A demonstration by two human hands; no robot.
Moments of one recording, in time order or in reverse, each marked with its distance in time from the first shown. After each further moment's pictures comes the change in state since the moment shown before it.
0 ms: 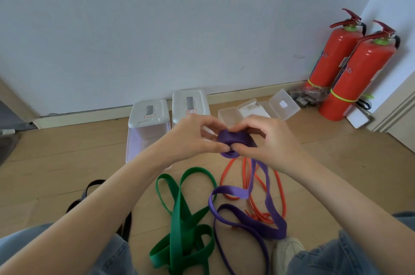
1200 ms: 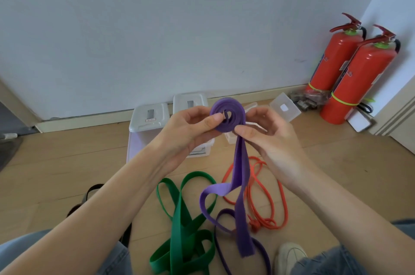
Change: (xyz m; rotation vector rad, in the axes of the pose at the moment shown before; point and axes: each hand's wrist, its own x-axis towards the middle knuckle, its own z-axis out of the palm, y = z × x) left_hand 0.003 0.002 -0.003 -0.752 0.112 -0.022; right_hand 0.000 -0.001 0.006 0.888 0.196 0.241
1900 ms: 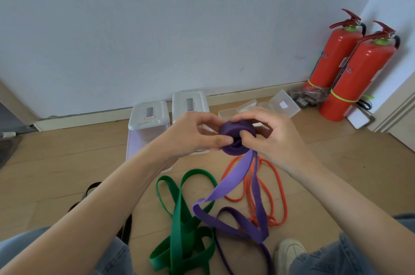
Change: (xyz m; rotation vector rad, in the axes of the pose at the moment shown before) left_hand -0.003 0.001 0.004 0.494 -0.110 -0.039; right_hand 0.001 -0.007 -0.002 -0.596 -0.090 -0.244
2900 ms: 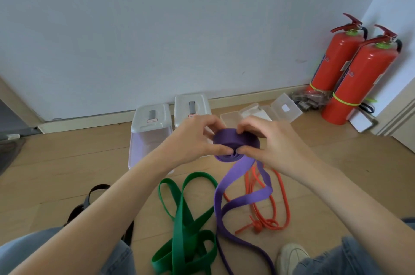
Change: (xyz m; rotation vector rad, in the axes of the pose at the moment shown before) left_hand 0.003 0.000 0.000 0.410 0.100 0.131; right_hand 0.002 0.004 -0.008 -0.366 -0.182 -0.059
